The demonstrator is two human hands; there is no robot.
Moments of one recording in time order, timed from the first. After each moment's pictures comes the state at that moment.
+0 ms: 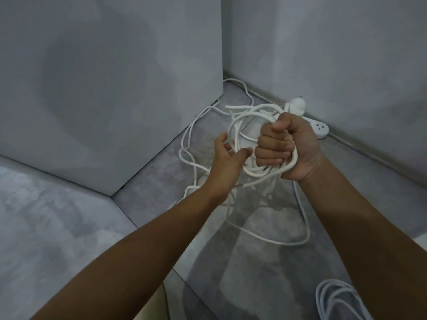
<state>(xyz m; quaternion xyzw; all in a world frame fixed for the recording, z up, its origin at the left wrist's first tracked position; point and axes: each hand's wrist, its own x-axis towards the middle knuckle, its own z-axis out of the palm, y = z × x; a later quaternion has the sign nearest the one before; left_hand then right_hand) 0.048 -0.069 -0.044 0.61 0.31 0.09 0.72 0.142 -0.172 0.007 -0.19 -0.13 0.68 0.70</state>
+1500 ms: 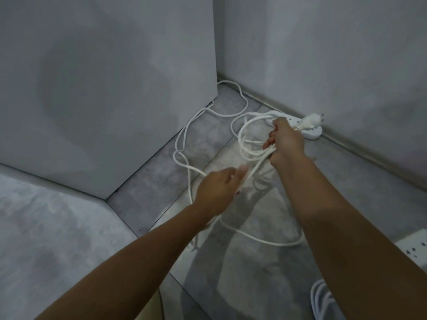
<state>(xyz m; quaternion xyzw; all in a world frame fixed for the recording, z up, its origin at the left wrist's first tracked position) 0.017 -0.070 -0.068 0.86 0.24 -0.01 0.44 0.164 -0.151 -0.021 -0.56 0.26 0.19 0.77</state>
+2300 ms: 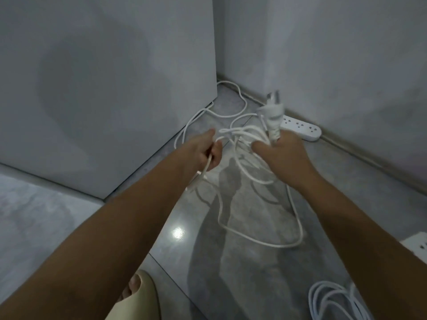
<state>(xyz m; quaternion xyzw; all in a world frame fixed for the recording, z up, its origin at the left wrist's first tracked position) 0.089 -0.005 -0.029 0.34 0.49 -0.14 0.79 0.124 -0.188 0.007 -0.85 -0.17 0.15 0.47</state>
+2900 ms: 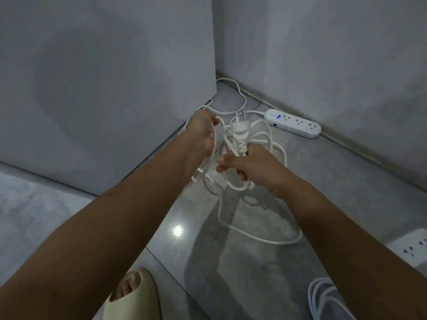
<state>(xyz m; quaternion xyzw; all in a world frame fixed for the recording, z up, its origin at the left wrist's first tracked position) 0.100 -0.024 0.015 0.40 0.50 0.01 0.77 0.099 -0.164 -0.001 -0.74 -0.18 0.39 0.52</state>
